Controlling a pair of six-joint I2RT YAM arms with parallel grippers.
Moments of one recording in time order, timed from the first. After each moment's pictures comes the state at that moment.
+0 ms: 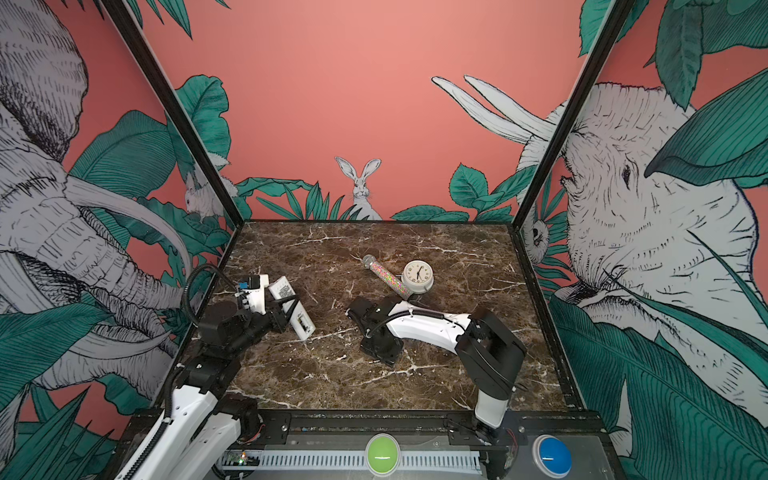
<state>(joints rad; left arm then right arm) -0.24 0.58 0.46 -0.14 0.38 -0.37 0.99 1.77 1.21 -0.91 -0.08 1.45</state>
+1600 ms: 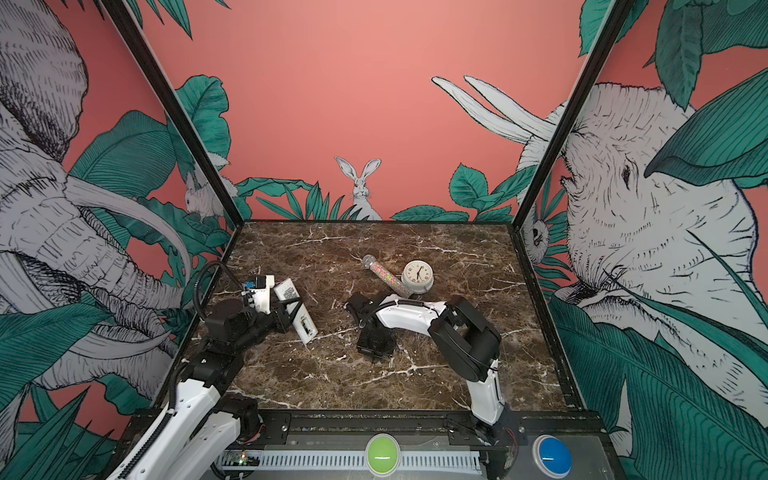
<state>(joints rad) -0.25 0.64 0.45 -0.14 0.40 -0.38 0.93 1.98 1.34 -0.93 -0.24 1.04</state>
